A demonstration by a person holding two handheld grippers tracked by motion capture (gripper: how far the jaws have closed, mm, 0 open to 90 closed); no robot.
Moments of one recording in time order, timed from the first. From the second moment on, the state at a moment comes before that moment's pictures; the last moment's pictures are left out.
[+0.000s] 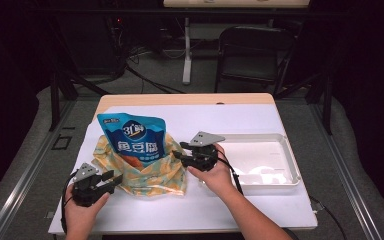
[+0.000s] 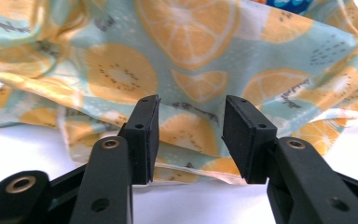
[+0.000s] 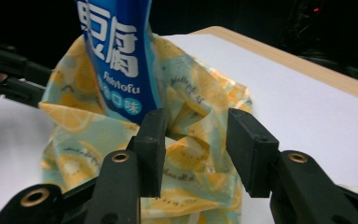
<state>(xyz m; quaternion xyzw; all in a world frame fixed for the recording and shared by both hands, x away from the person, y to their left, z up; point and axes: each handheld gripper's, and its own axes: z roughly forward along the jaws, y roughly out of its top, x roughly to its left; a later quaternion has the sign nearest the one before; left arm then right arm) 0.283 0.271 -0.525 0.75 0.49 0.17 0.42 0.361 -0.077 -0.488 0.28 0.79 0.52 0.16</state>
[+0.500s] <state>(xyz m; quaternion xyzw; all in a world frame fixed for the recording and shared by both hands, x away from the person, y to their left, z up) 0.287 0.286 -0.520 0.73 0.51 0.19 0.42 0.359 -0.087 -0.487 0.28 0.78 0.52 0.18</state>
